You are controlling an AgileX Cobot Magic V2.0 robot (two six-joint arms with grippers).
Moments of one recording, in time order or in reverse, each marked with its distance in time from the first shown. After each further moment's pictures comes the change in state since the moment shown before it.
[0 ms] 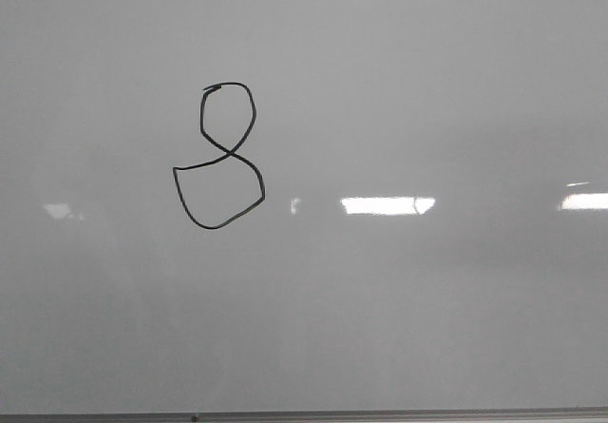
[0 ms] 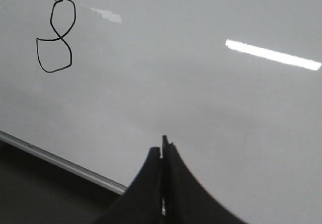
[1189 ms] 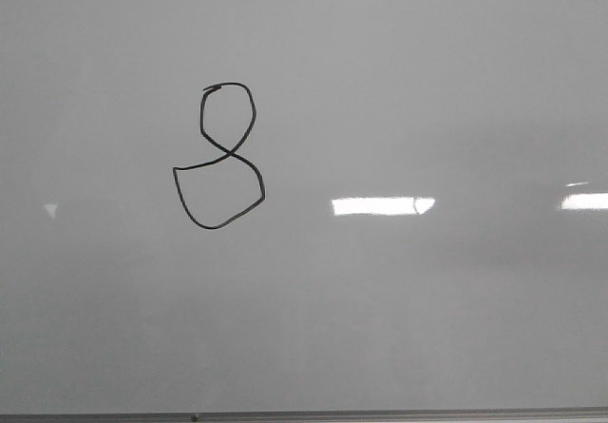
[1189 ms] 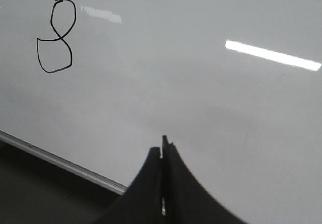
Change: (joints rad) left arm -0.158 -0.114 0.451 0.316 -0.339 -0.315; right arm 0.000 0.000 0.000 0.000 -0.002 0.000
